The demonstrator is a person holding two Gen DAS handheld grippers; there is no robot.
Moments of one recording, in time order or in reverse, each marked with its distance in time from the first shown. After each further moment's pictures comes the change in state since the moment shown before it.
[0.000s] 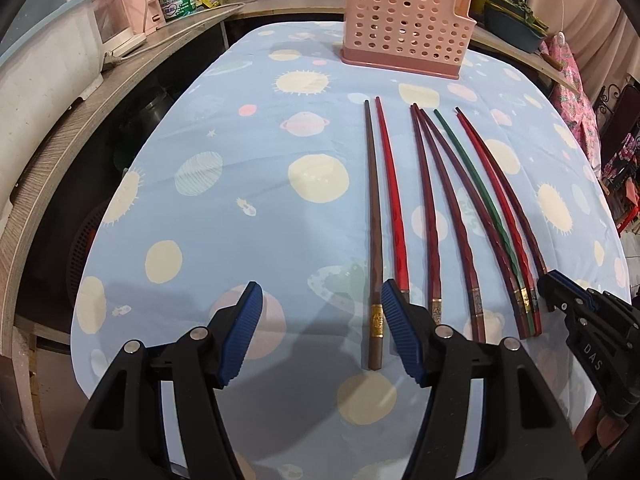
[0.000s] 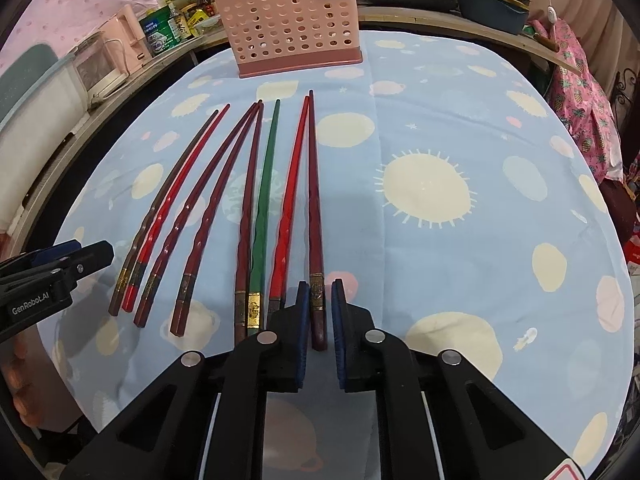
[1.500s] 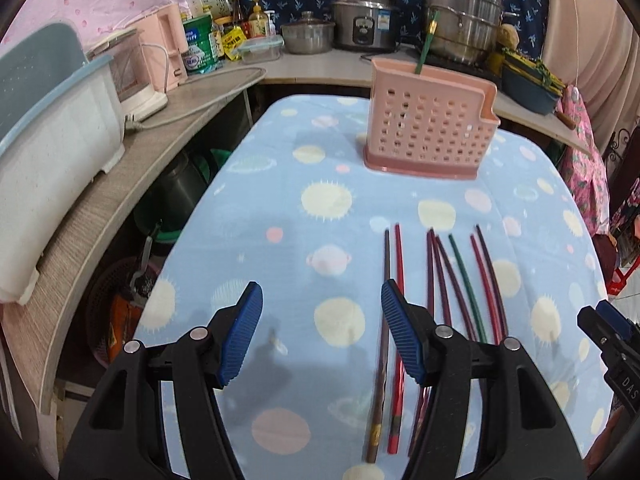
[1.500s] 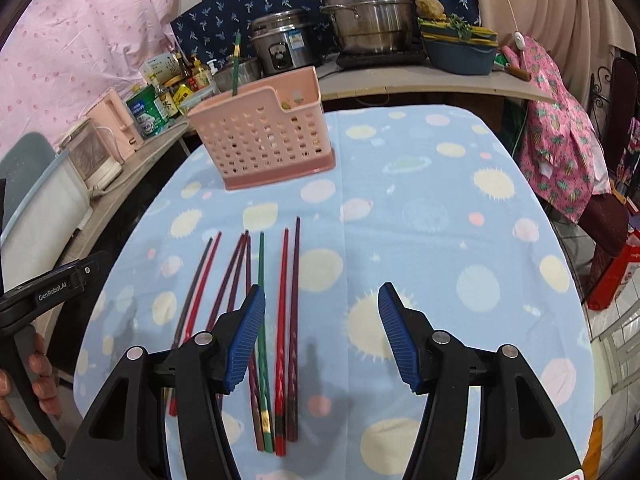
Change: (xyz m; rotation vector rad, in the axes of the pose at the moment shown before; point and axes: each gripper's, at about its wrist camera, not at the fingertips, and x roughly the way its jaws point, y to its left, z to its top) left arm -0.032 0.013 0.081 -0.048 -0.151 0.049; right arm -0.050 -0.022 0.069 0.094 -0.174 0.004
